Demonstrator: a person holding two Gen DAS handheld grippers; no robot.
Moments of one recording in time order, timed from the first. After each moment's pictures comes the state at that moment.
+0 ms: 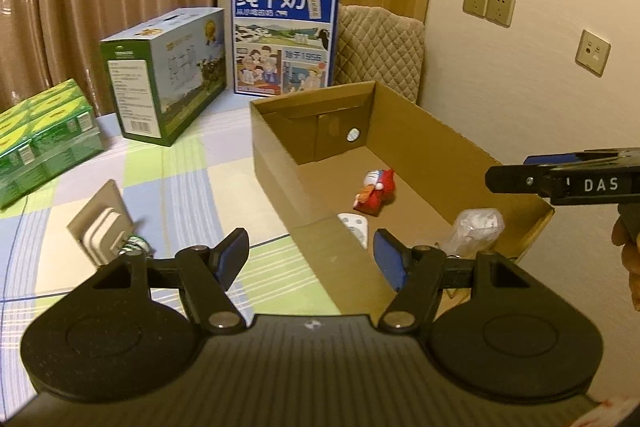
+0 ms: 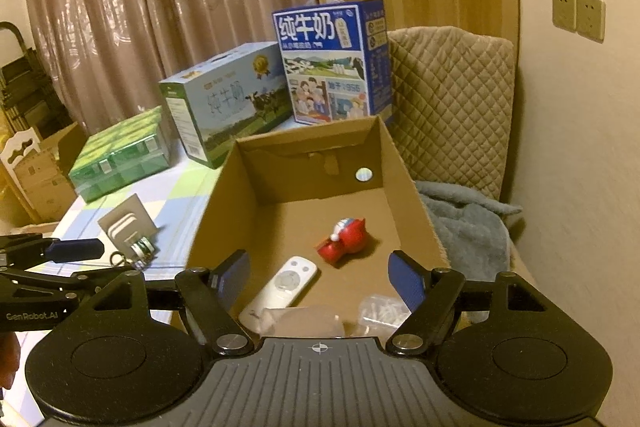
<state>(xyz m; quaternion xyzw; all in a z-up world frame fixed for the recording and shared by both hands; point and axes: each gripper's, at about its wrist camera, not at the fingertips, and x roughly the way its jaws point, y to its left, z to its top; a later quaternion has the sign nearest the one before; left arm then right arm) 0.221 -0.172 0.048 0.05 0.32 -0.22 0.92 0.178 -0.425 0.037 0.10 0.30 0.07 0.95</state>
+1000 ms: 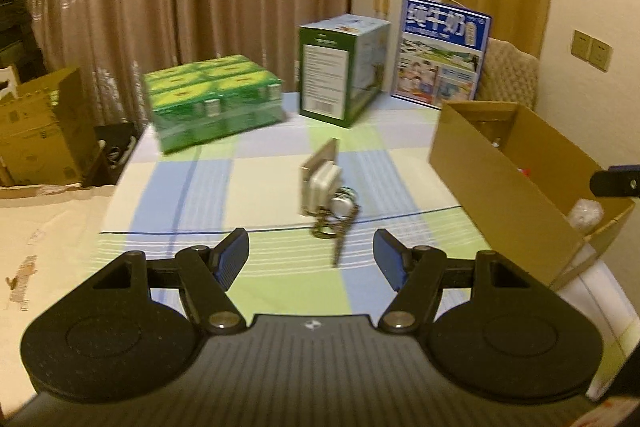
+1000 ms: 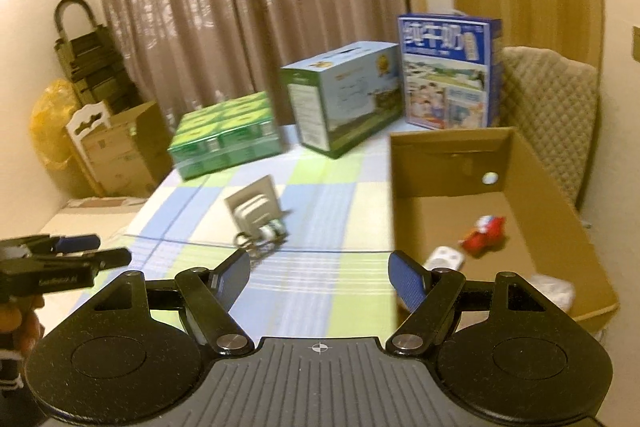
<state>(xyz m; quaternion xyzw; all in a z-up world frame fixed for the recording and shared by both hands) 0.161 0.035 0.055 0.01 0.31 -0.07 0.95 0.141 -0.274 0.066 0.08 0.29 0.17 0.94</state>
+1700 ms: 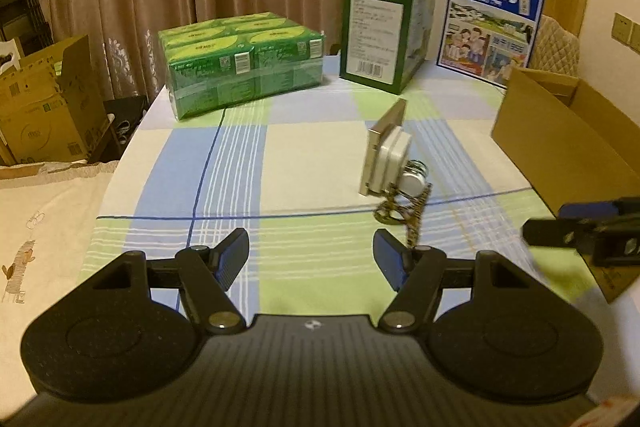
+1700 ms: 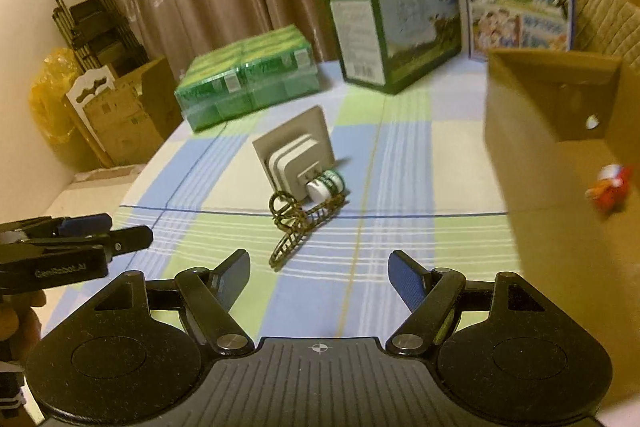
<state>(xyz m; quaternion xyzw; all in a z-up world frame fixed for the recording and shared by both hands) 0.242 0.076 -0.020 0.01 0.34 -0.05 0.94 0.249 -0.174 -0.043 0.10 0.36 0.19 0.91</state>
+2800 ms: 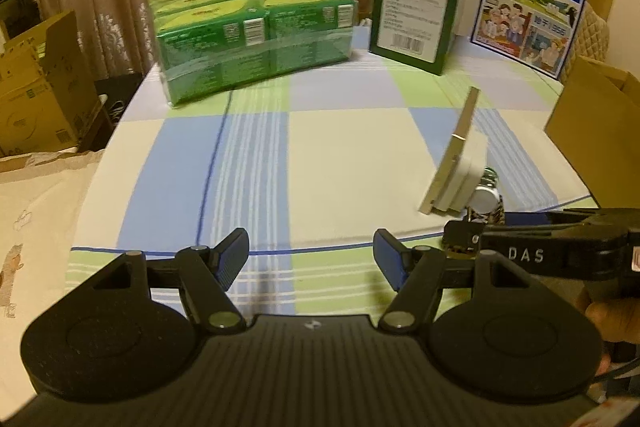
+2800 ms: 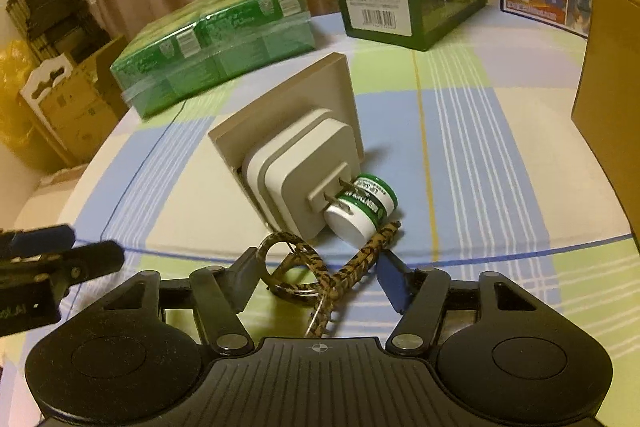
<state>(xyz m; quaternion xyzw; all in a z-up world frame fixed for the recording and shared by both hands) 0.331 0.099 -0.058 0.01 0.39 -0.06 0.92 0.358 -0.105 -0.108 0.10 0.40 0.15 0.90</state>
